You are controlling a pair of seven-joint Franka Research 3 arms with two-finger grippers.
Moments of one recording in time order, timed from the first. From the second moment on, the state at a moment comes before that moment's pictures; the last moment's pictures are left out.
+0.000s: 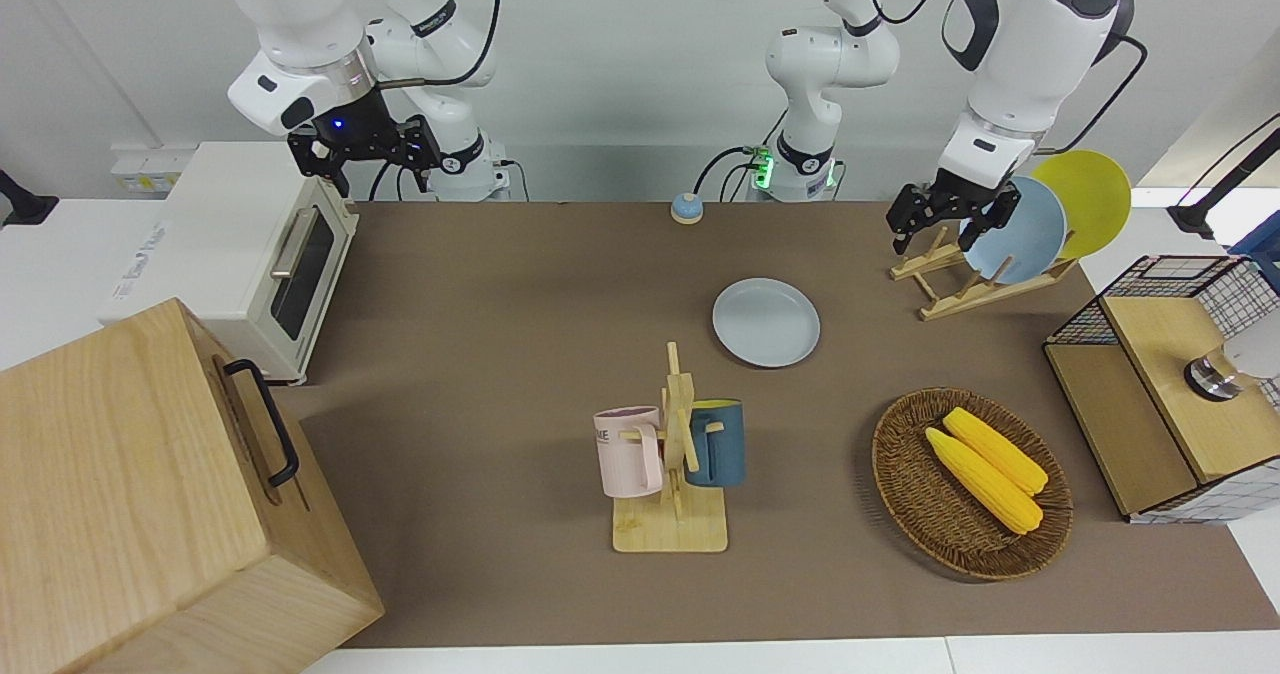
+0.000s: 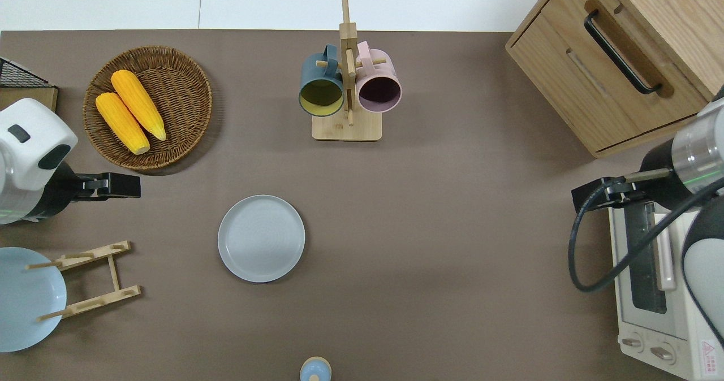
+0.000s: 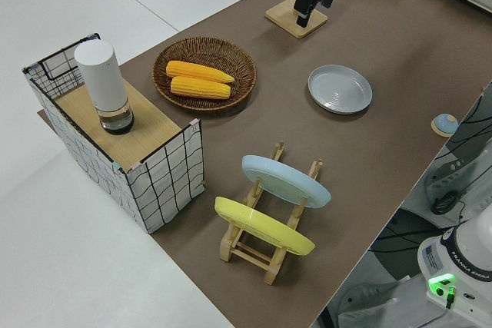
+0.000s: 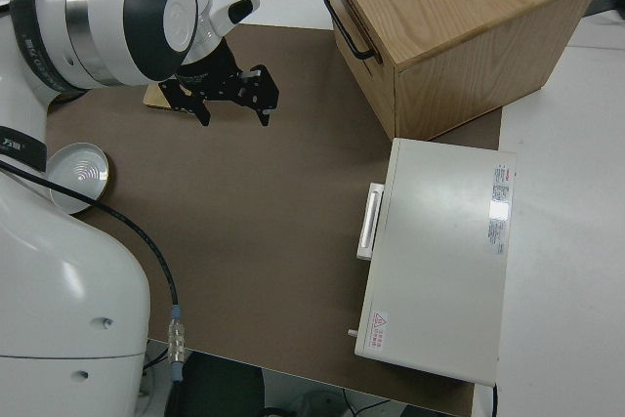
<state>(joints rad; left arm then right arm) -0.08 -0.09 0.03 -1.81 -0.01 1.77 -0.07 -0.26 0.02 0.38 -1.48 -0.03 1.38 0.04</state>
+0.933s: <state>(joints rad) -0.08 -0.08 0.02 -1.78 -0.07 1.75 -0.07 -0.26 0.02 0.38 -1.48 -0.03 1.38 0.04</state>
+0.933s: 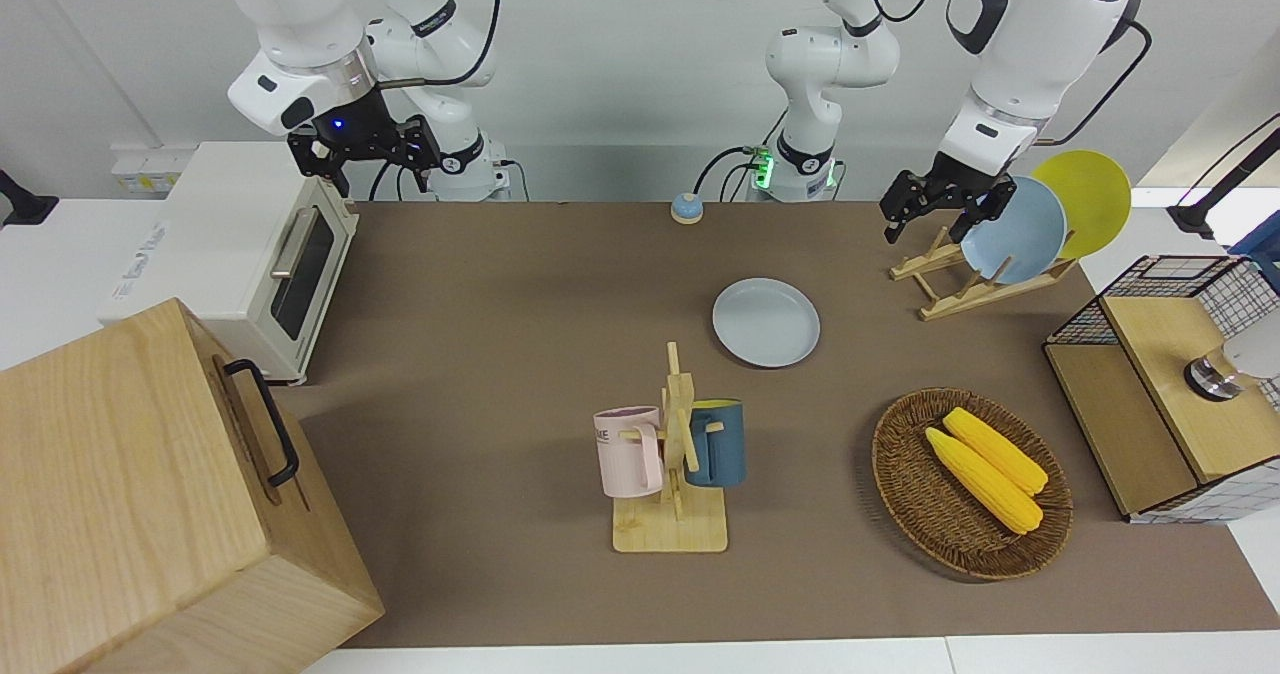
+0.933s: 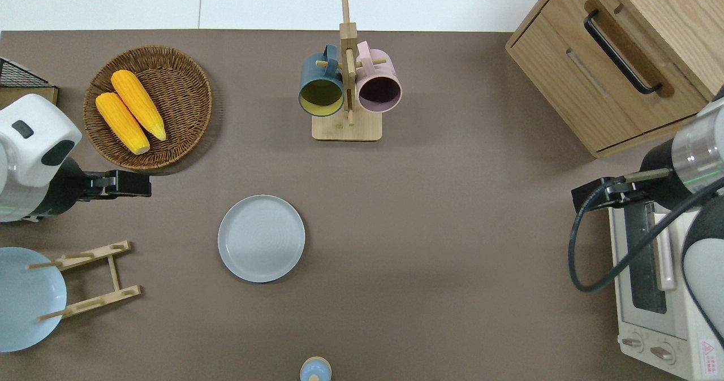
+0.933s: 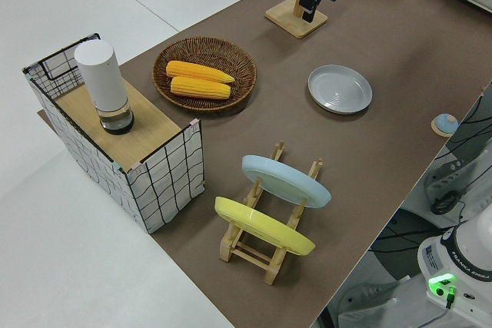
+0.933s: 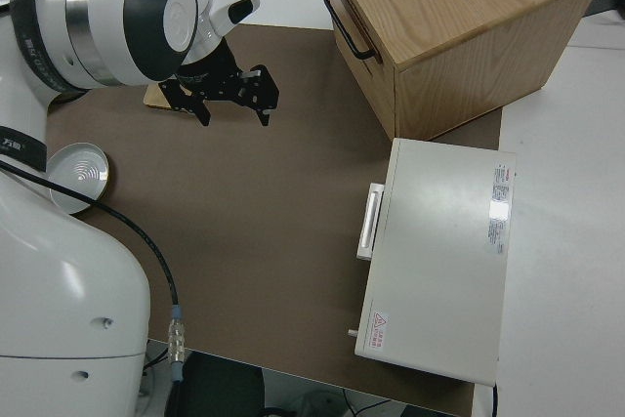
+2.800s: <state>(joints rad) -0.16 0.05 -0.01 -2.31 -0.12 2.33 -0.23 -0.26 0.02 0.38 -1.48 -0.03 1.38 0.04</state>
